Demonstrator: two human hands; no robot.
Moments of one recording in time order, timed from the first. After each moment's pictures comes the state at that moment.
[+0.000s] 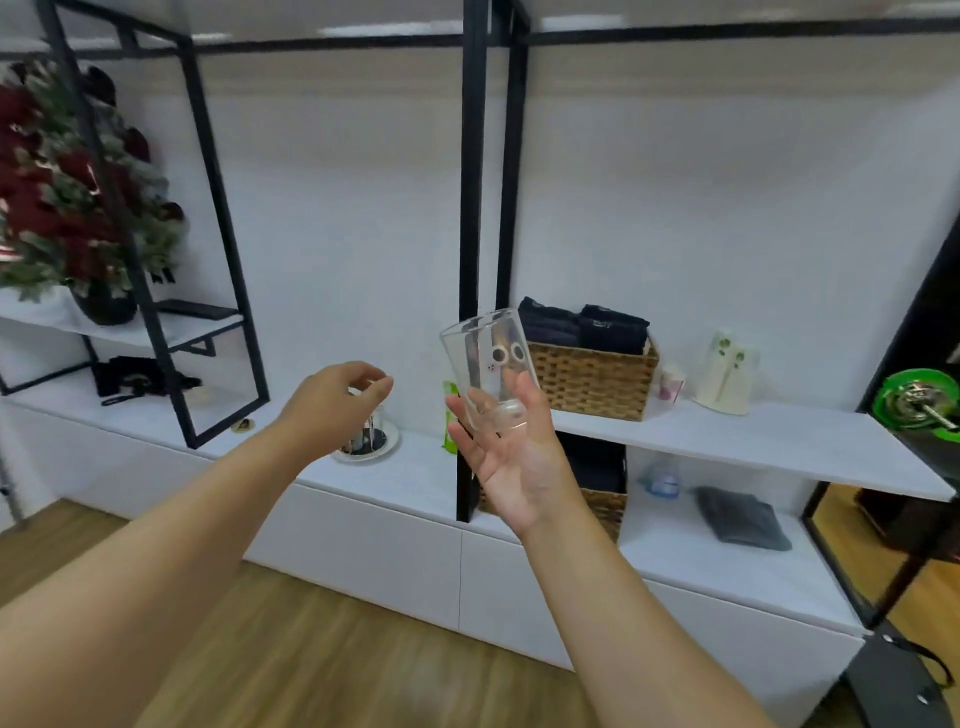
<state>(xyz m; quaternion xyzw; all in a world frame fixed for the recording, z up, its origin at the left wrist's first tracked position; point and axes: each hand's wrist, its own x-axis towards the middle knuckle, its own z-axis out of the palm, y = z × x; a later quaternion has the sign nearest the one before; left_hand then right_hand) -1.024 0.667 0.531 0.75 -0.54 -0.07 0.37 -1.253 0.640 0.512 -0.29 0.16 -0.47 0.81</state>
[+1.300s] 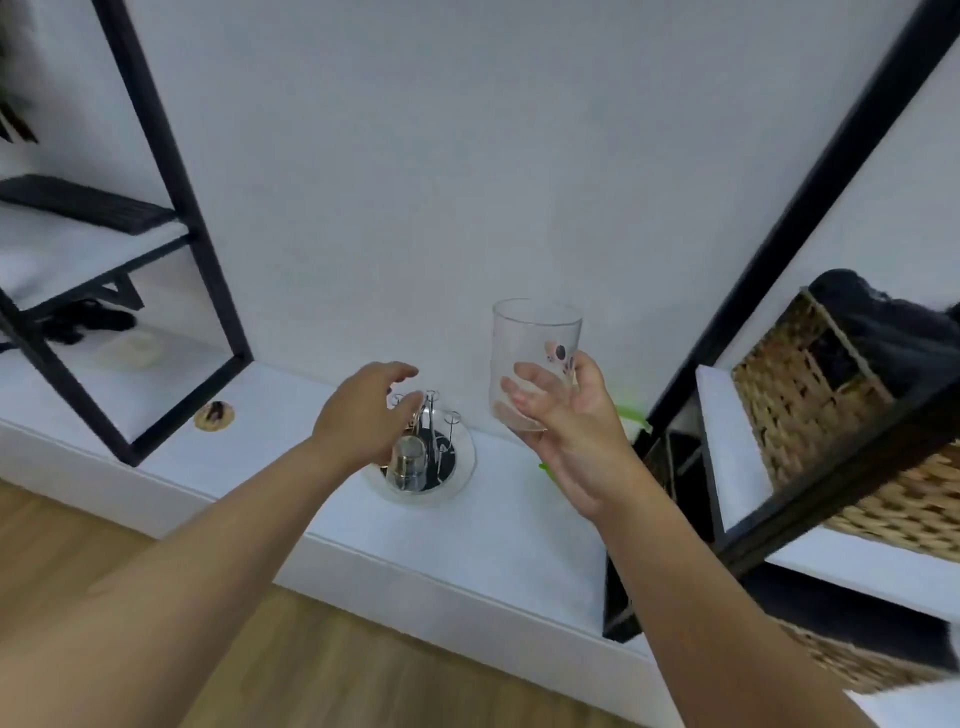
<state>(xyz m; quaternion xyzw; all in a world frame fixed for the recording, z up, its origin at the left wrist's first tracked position) -0.517 0.193 0.302 0.75 -0.55 -0.15 0.33 -0.761 0.157 0.356 -0.44 0.31 -0.43 0.73</state>
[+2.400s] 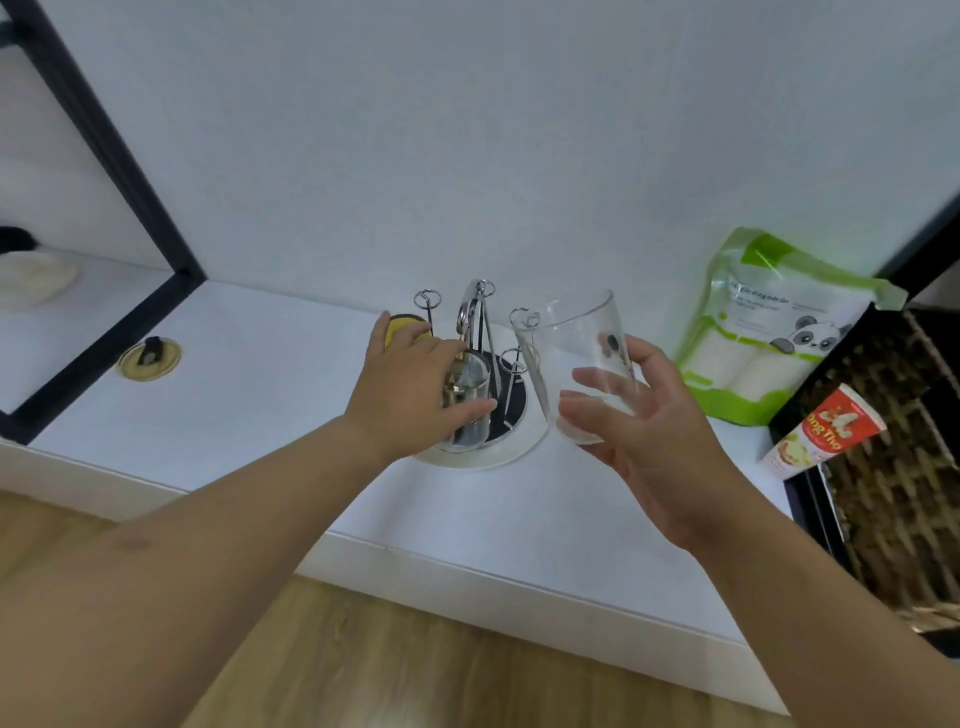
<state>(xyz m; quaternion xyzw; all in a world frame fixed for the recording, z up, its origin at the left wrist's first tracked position) -0.421 0.065 -0.015 0.68 -0.71 0.03 0.15 -0.683 0.077 0.048 -0.49 0.45 -0.40 0.63</state>
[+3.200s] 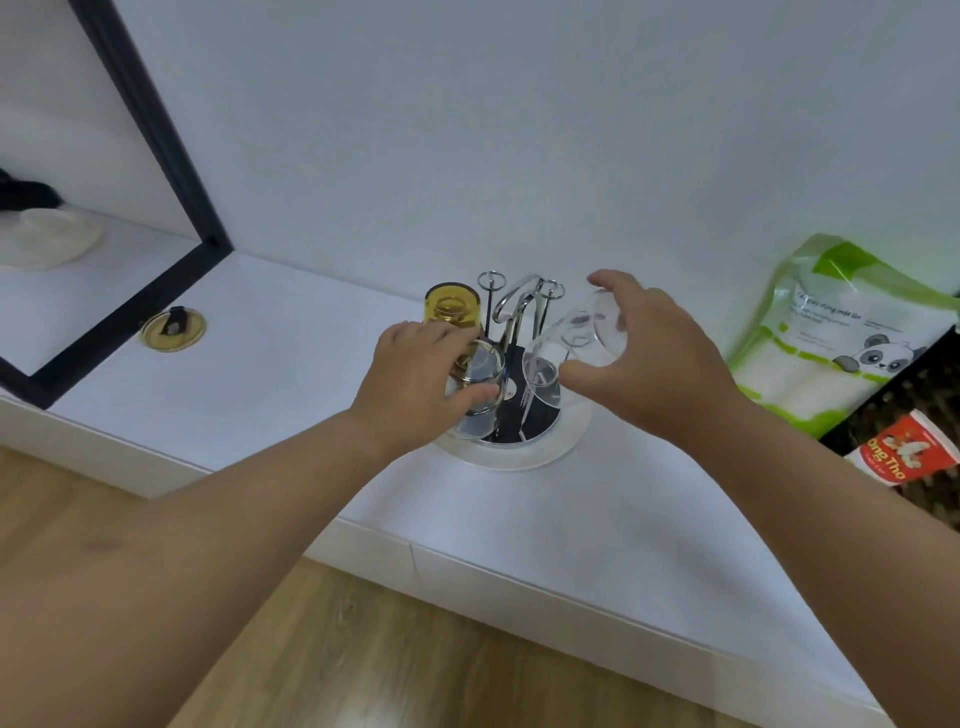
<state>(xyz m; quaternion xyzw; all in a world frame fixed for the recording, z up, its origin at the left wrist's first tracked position) -0.386 0.073 -0.025 0.69 -0.69 -0.04 0.22 -0.622 0.016 0.060 -0.81 0.53 -0.19 0.17</state>
